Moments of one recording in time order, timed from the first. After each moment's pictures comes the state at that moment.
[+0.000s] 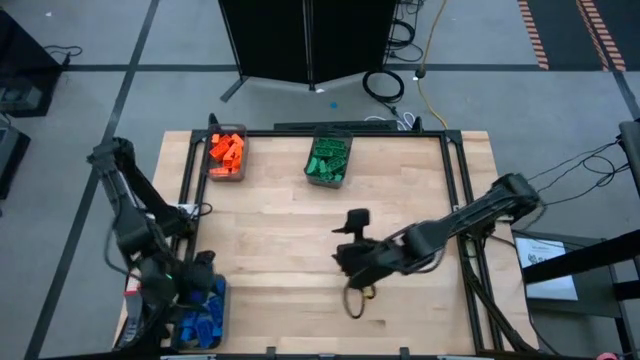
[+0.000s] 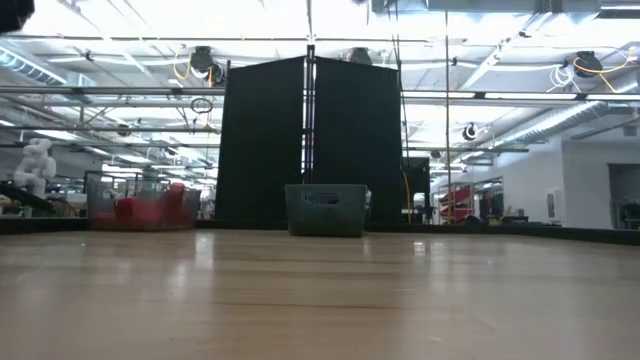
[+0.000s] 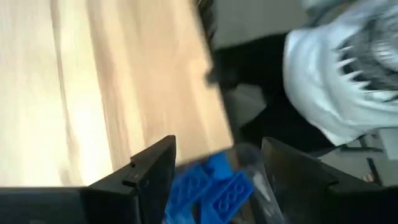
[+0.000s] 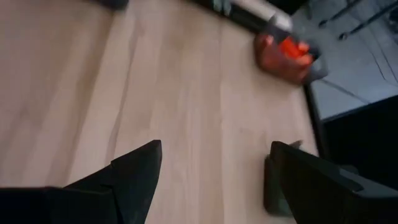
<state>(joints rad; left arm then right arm) -1.02 1.04 0.93 -0.74 -0.19 -0.81 0.46 1.66 1.47 -0.65 0.63 0.03</state>
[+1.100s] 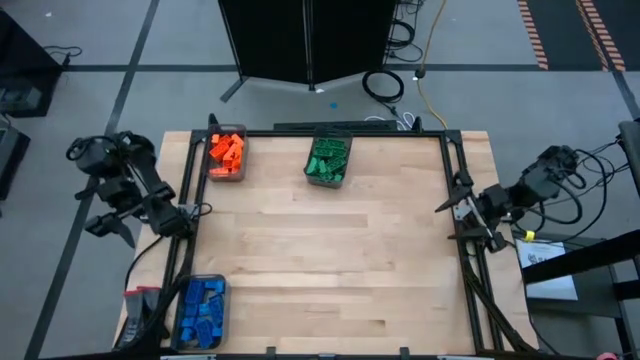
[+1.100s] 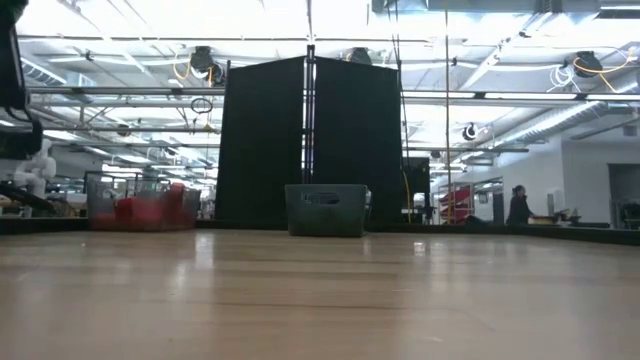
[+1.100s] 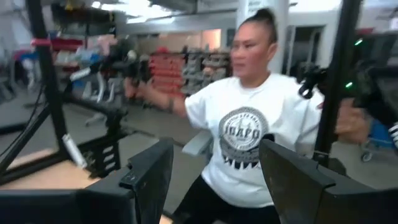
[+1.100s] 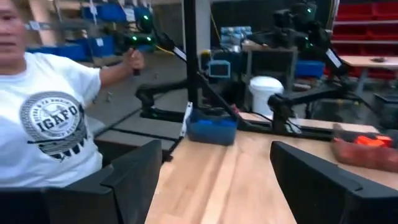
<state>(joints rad) -1.03 0.12 0.84 -0.64 -0.02 0.00 0.64 0.39 0.78 -0.43 0.30 0.09</state>
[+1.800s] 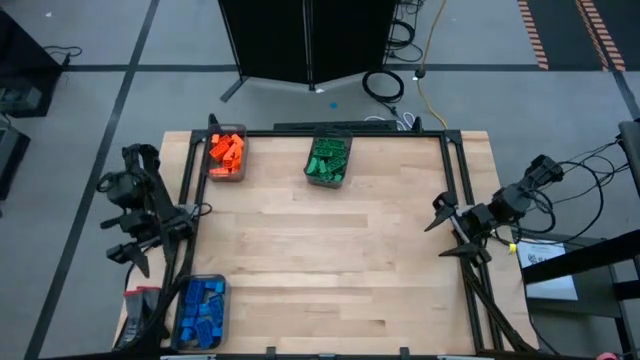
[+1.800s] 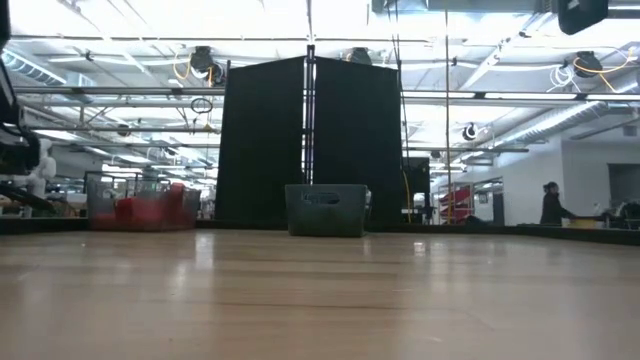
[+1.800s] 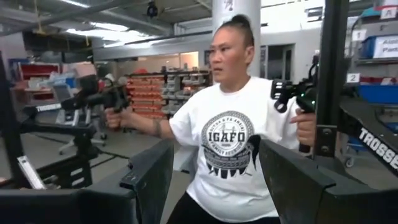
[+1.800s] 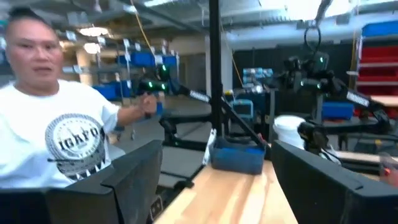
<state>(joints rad) -1.03 0.00 0.41 -0.22 0.09 0.04 0.64 0.19 0.31 0.08 0.20 0.04</state>
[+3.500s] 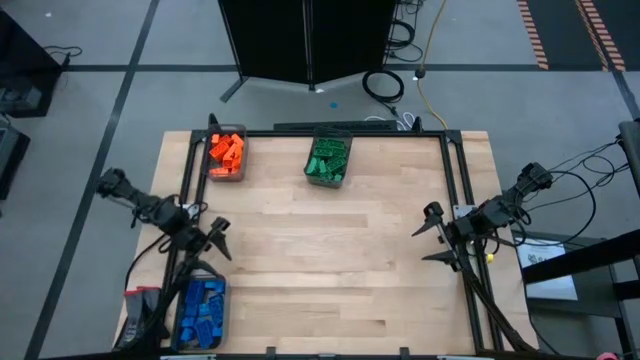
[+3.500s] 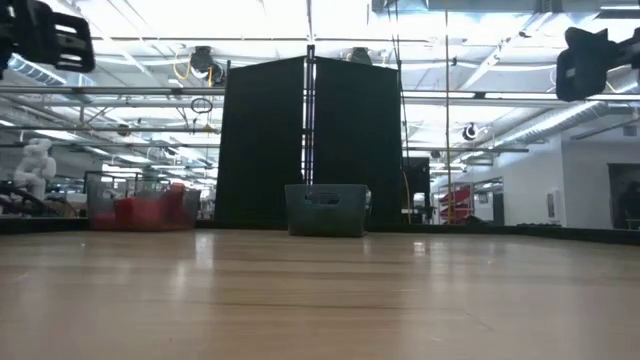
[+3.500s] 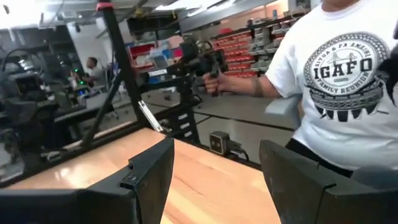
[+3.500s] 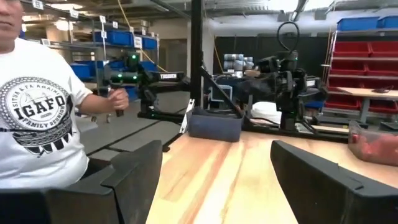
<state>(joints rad) -0.50 0.00 0.01 0.06 0.23 0.22 0.64 0.00 0.01 0.12 0.28 -0.02</state>
